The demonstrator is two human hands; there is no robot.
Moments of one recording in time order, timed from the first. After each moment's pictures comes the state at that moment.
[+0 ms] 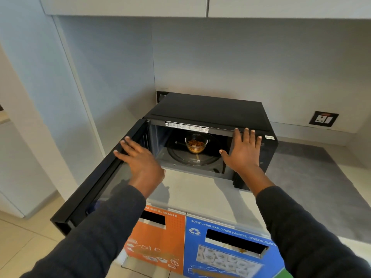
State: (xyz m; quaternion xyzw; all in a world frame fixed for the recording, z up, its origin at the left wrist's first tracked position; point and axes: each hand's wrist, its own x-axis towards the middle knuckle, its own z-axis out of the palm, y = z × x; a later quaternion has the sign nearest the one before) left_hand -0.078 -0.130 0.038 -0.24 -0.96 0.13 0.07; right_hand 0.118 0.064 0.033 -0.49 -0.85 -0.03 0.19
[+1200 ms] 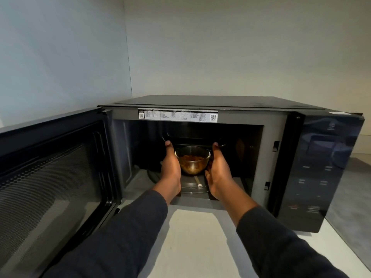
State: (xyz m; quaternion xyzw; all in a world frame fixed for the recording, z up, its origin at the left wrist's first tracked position) left_hand -0.154 0.119 -0.124 -0.19 -0.53 -0.75 -0.35; right_hand -0.046 0.156 -0.118 -0.34 -0.45 0.70 0.45
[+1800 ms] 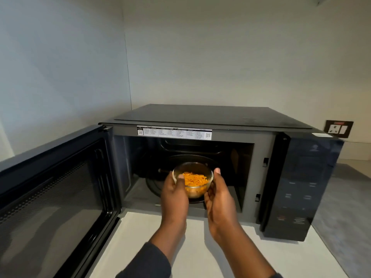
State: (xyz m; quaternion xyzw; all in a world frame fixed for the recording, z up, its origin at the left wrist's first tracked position) left_hand -0.093 0.055 -0.125 -0.25 -0.57 -0.75 -0.21; right_hand -0.007 0.089 -0.118 -0.29 -0.40 0.72 0.48
